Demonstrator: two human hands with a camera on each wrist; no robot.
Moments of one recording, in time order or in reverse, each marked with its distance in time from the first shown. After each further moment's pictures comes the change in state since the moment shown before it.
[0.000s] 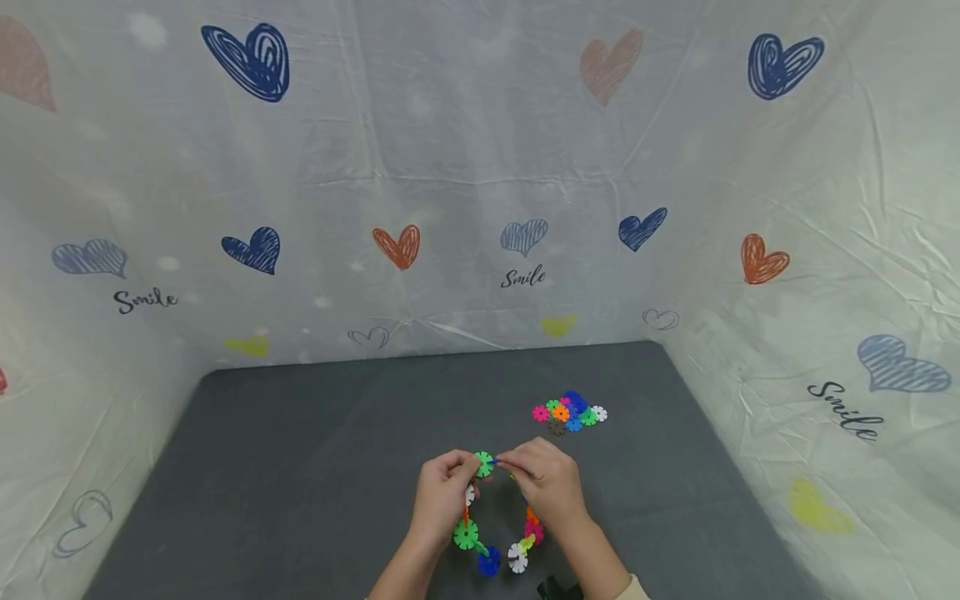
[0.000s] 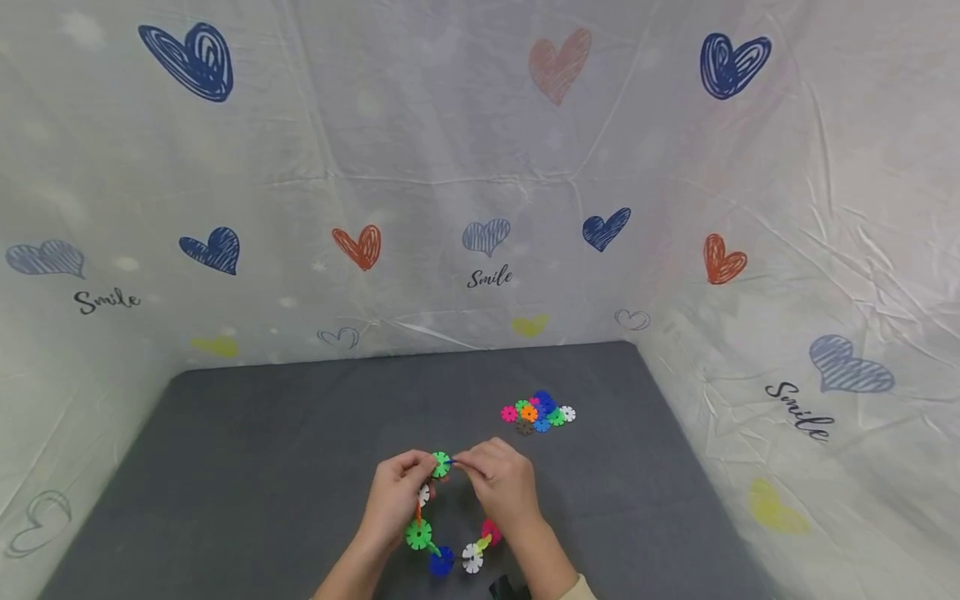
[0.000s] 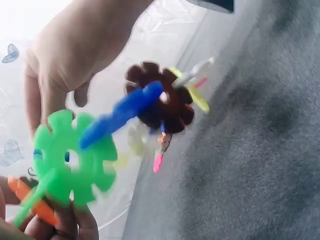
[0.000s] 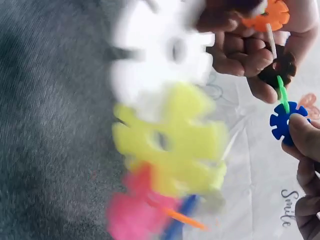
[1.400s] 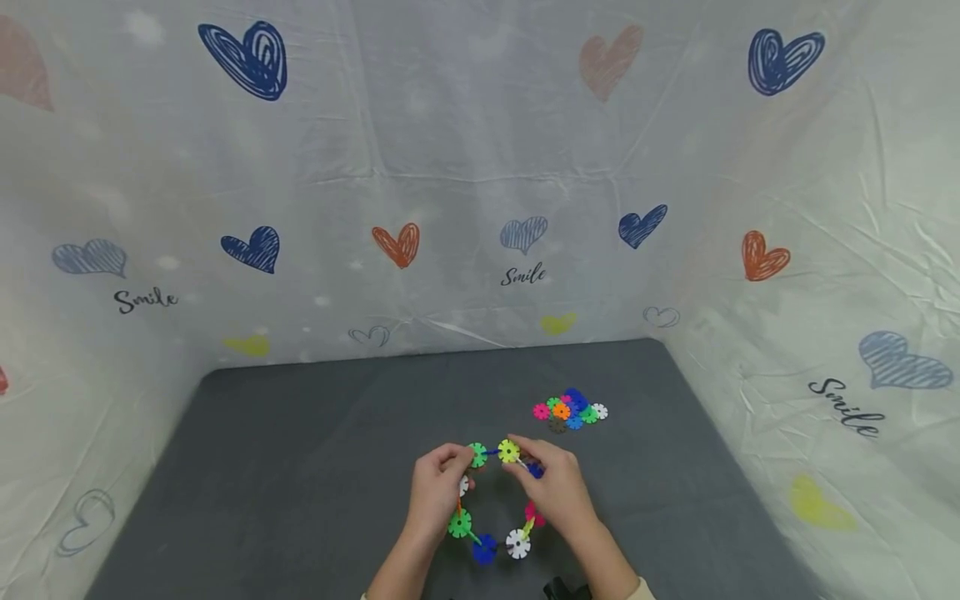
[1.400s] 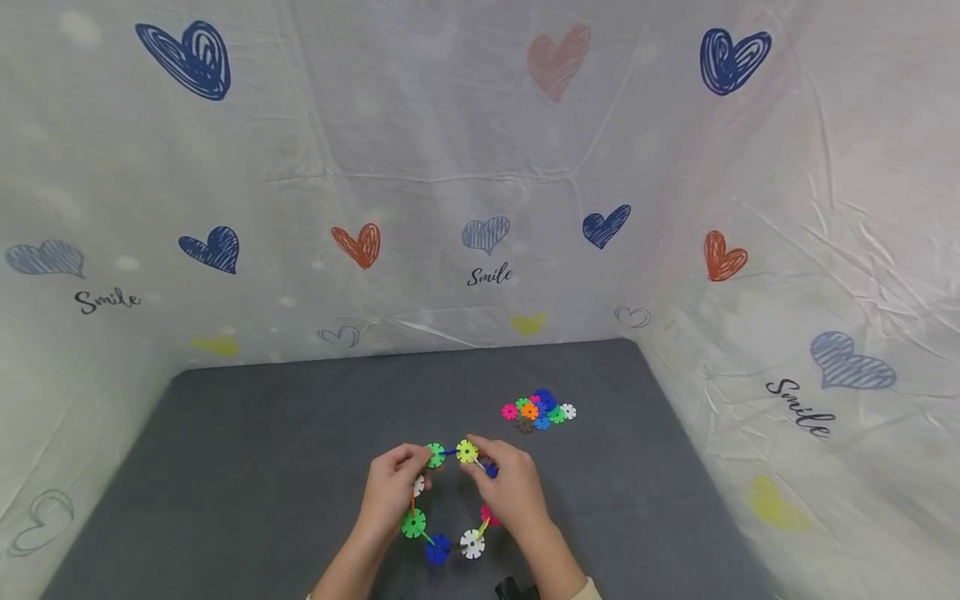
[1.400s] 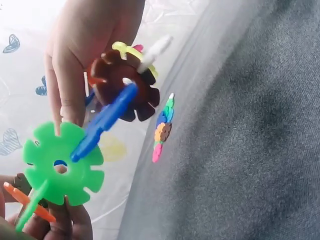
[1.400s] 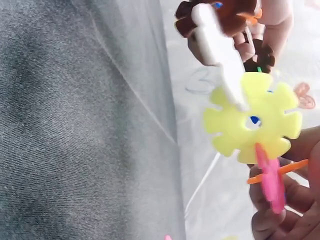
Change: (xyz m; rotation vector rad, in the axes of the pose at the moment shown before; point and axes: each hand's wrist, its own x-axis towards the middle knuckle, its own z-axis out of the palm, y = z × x) left_hand 0.006 -0.005 -0.005 -0.001 0.070 -0.017; right_hand -0.003 -0.003 -0.008 0.069 -0.170 0.437
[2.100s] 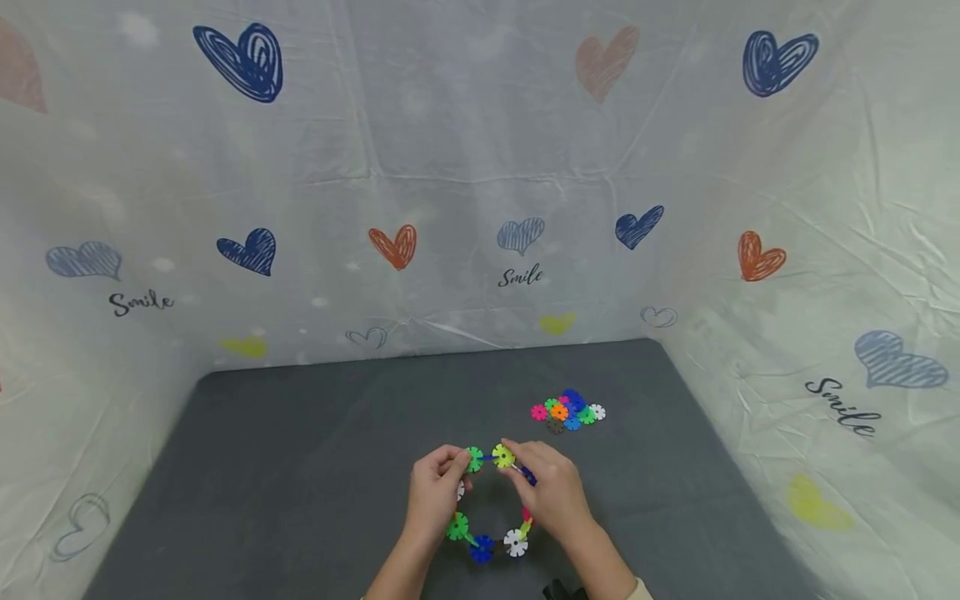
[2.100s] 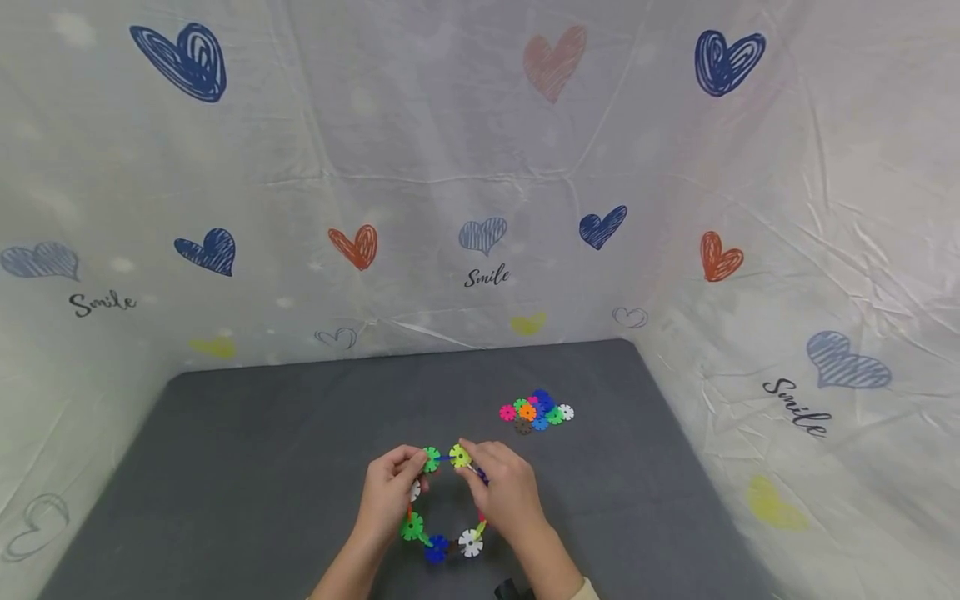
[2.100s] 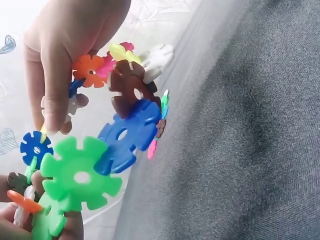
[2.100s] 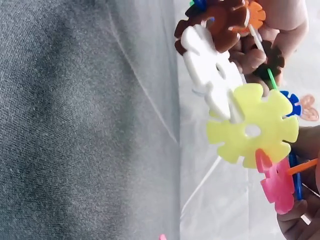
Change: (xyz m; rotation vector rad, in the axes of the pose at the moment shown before) left_hand 0.000 -0.004 0.000 0.024 -0.008 0.082; right_hand -0.002 0.003 0.001 -0.205 0.115 -0.402
